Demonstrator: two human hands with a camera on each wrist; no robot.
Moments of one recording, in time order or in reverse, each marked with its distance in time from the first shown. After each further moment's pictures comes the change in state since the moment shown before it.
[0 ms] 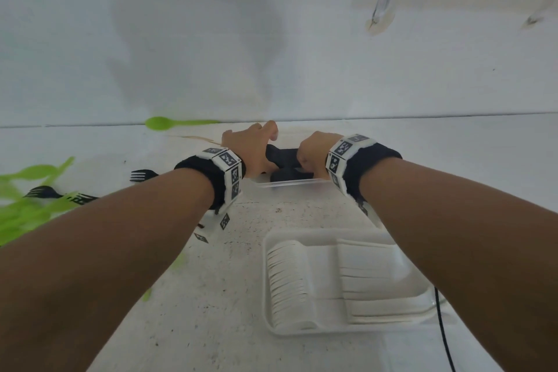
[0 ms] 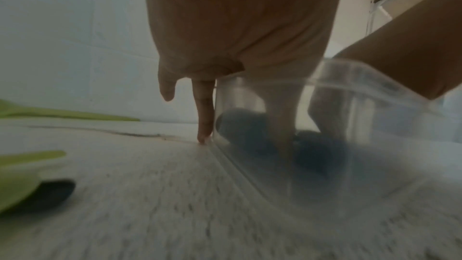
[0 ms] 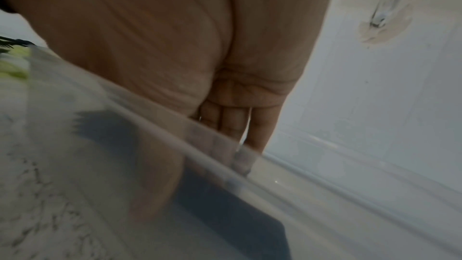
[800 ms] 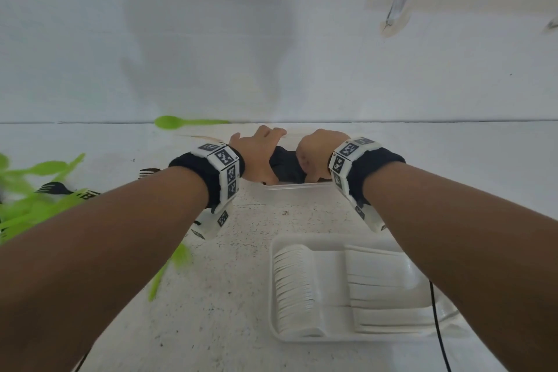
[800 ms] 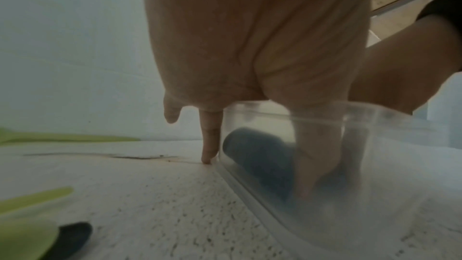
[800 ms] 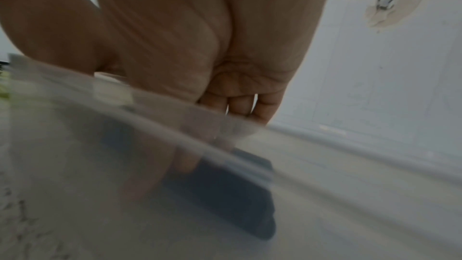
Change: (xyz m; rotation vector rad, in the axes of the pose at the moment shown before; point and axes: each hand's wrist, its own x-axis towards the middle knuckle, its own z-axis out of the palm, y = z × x) left_hand -0.009 -0.001 -0.010 0.061 -0.199 0.025; right_hand 0.013 0.004 0.002 0.224 0.141 0.002
